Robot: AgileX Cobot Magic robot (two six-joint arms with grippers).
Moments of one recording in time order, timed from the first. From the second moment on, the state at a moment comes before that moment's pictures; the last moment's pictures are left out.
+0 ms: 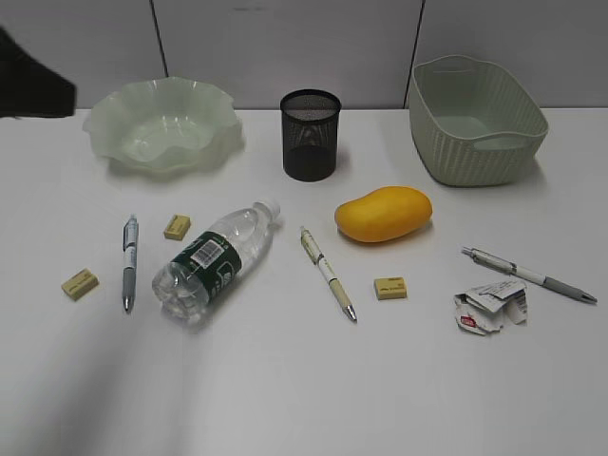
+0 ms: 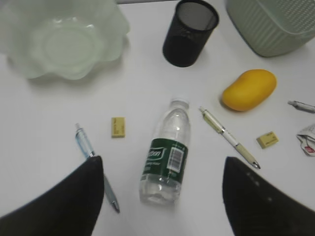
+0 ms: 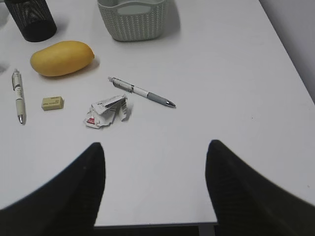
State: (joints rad) left arm -0.31 1.09 -0.92 -0.32 0.63 0.14; right arm 0.04 -0.01 -0.50 0.01 1.04 0.04
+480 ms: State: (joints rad) left arm -0.59 1.54 -1.25 -0.22 0.60 0.20; right arm 0.04 -0.01 -0.50 0.01 1.04 0.04
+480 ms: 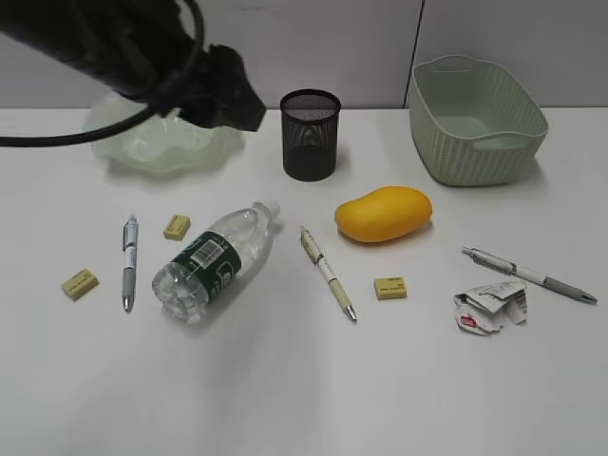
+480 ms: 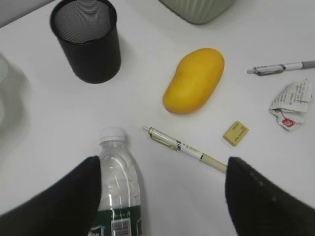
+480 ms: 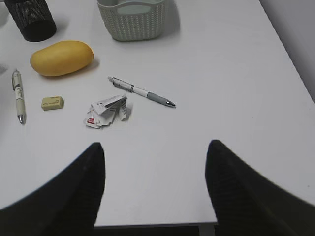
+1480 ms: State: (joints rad) left arm -0.70 2.27 -1.93 -0.22 0.83 0.48; right arm 0.04 -0.01 -0.50 0.01 1.04 0.04
